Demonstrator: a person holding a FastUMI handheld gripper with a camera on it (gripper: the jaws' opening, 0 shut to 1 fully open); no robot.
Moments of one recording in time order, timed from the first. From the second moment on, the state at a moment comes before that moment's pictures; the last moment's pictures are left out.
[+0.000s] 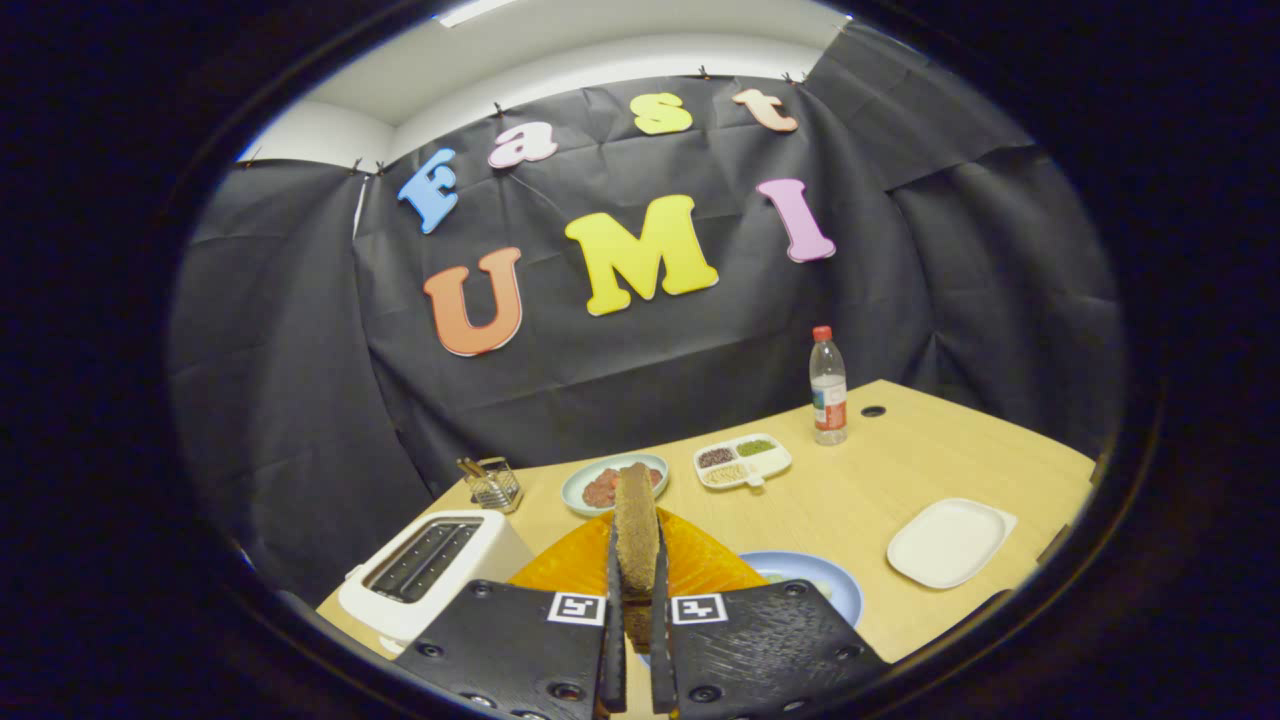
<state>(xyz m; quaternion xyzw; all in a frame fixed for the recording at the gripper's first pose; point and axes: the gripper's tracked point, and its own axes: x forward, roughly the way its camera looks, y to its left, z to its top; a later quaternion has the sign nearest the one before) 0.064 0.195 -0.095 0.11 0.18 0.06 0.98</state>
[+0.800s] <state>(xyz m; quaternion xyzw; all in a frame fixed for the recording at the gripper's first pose) 0.054 0.143 -0.186 0.21 0.23 0.02 0.95</state>
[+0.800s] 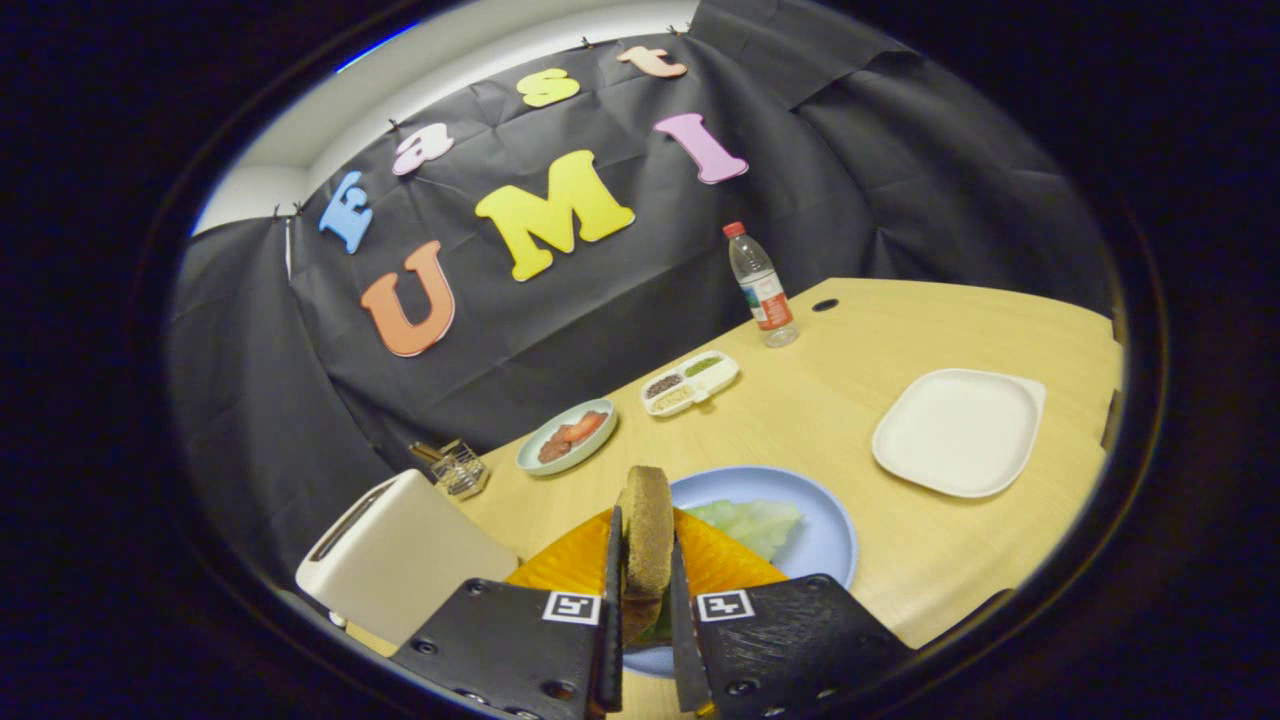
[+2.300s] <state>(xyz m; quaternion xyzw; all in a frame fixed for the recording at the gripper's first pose) -0.020 0.047 0.013 -0.01 0.02 0.00 1.00</state>
